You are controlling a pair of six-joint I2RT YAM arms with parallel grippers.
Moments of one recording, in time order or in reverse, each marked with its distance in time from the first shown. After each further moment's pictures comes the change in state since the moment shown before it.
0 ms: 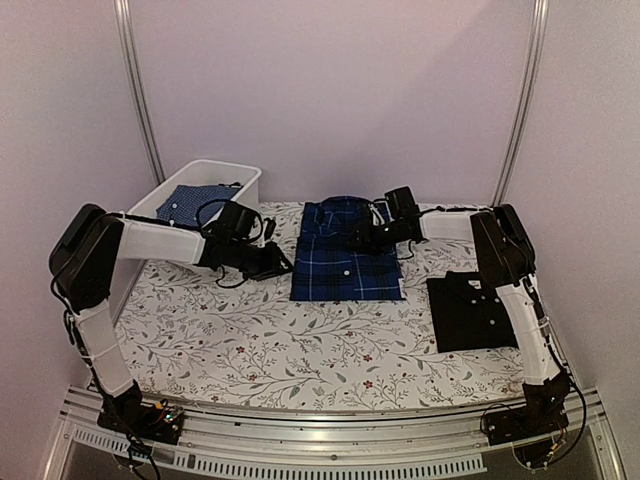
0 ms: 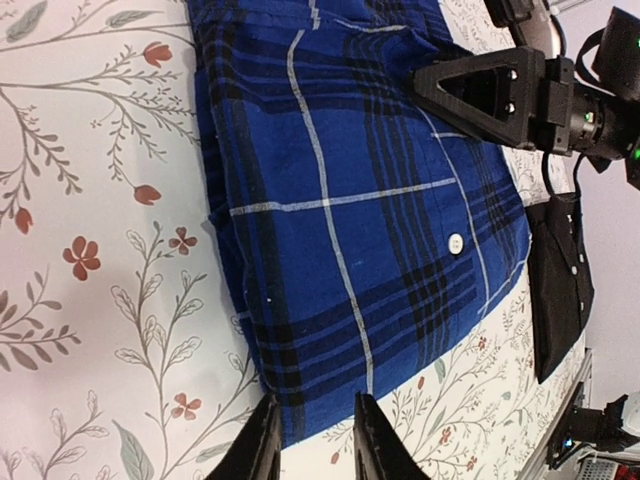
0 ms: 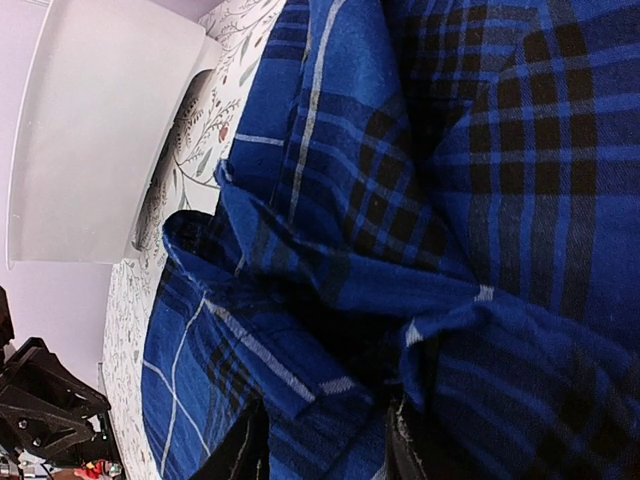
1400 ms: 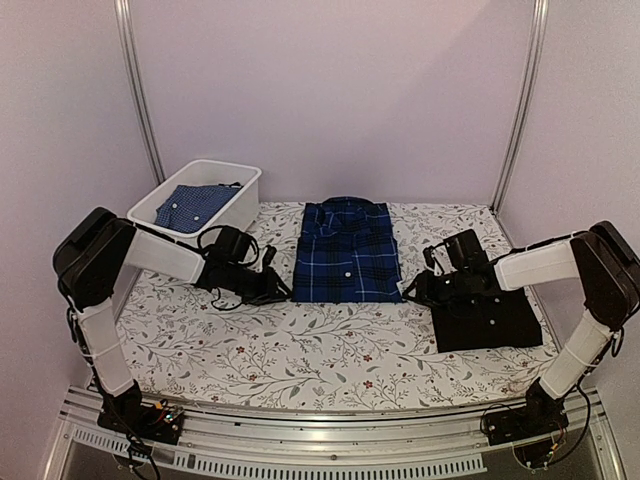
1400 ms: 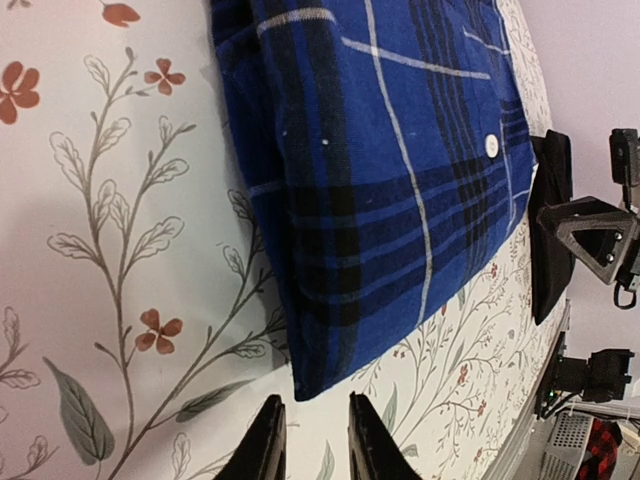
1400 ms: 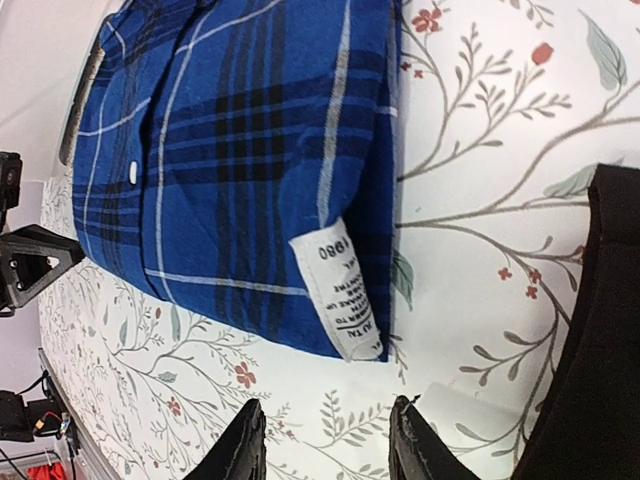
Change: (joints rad) left arm 0.011 0.022 -0.181 0.145 0.169 -0.031; right arm 0.003 -0.875 -1.169 0.158 0.312 0.055
